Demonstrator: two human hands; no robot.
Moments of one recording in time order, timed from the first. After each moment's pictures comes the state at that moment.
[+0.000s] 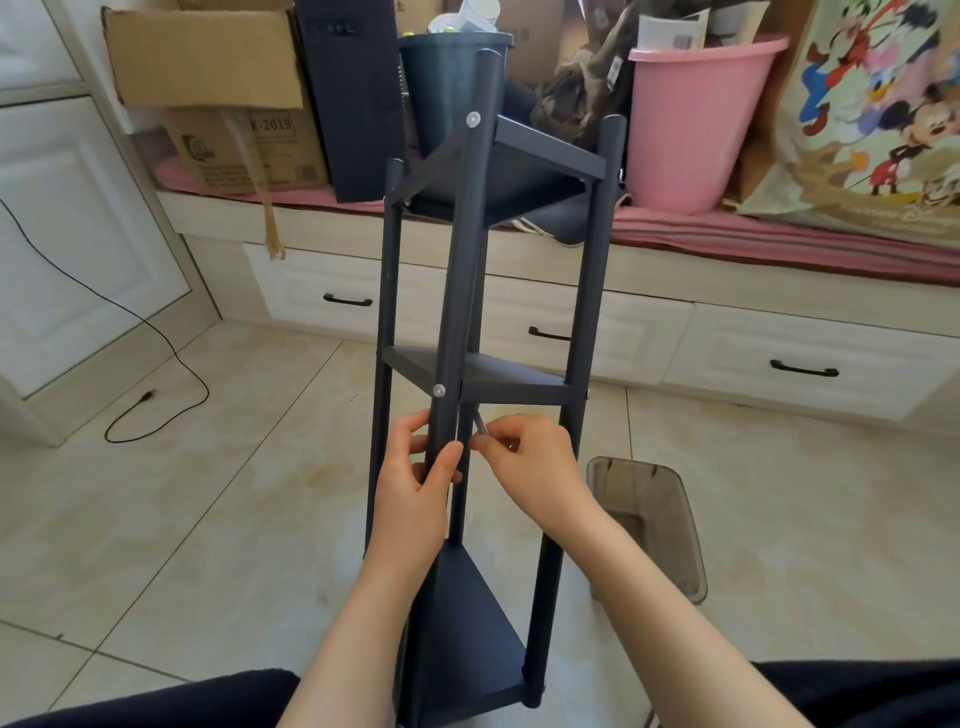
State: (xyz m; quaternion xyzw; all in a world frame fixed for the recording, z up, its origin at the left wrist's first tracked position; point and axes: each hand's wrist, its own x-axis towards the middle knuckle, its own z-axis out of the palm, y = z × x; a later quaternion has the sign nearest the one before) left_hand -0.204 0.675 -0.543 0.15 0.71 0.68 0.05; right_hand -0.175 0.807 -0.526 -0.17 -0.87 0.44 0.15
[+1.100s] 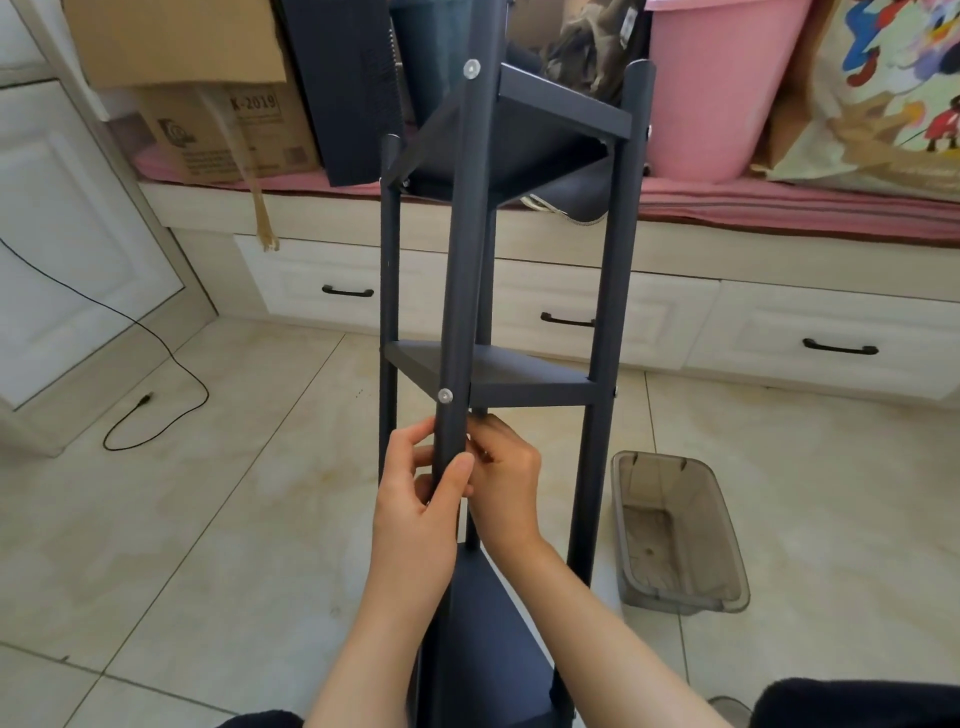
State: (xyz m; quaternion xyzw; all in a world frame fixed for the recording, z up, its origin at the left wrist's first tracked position) left_hand -0.217 0.669 -0.552 0.14 0.69 0.71 0.06; right_hand -0.230 0.764 -0.589 -0.11 -0.74 0.57 0.35
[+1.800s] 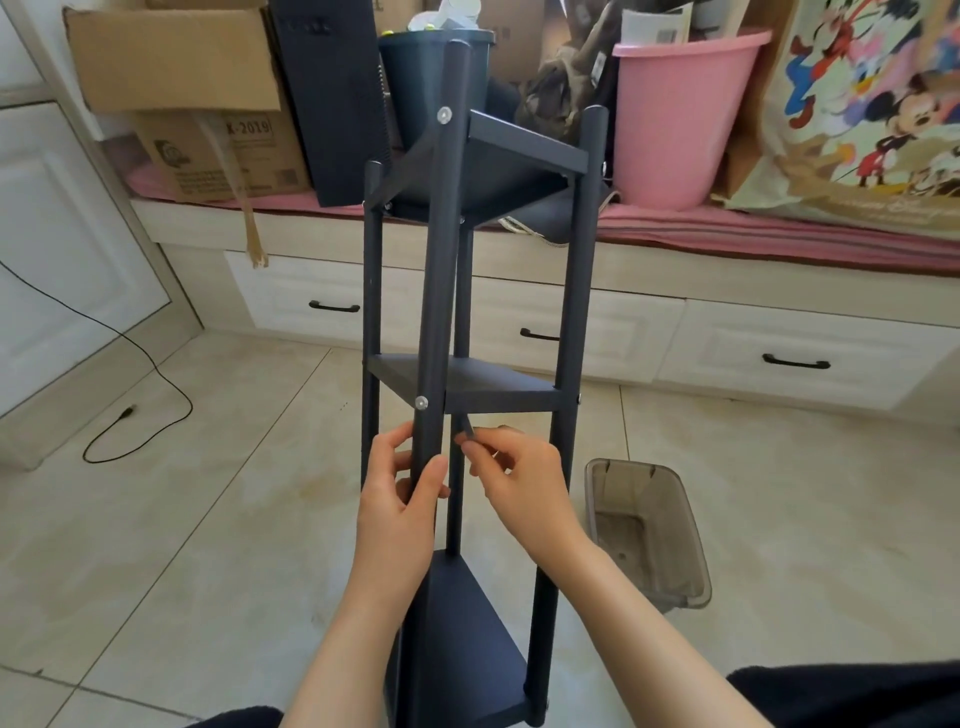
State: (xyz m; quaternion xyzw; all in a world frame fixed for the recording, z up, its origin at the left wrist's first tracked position) left_hand -0.210 0.667 -0.549 0.14 0.71 0.69 0.05; right_hand -0.181 0.799 -0.553 -0.11 -0.83 0.48 0.24
